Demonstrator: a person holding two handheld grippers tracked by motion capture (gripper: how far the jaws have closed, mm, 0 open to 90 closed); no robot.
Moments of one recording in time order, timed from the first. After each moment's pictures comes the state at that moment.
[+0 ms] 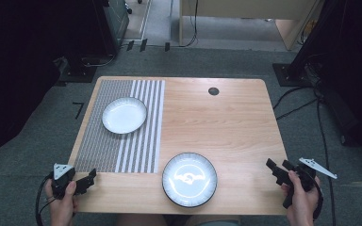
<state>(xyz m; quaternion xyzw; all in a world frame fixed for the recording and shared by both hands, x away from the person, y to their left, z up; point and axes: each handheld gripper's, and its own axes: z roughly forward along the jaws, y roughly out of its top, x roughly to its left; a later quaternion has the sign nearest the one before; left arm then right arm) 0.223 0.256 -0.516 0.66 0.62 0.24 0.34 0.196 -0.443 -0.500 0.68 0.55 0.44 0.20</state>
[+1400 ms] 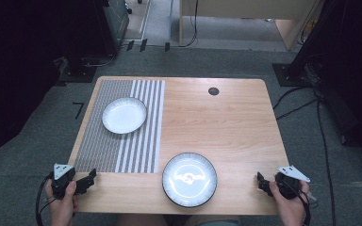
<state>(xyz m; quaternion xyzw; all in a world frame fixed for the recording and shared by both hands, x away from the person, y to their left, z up) 0.223 0.256 -0.516 0.66 0.62 0.24 0.34 0.185 -0.405 -0.525 0.64 0.65 0.30 0.27</state>
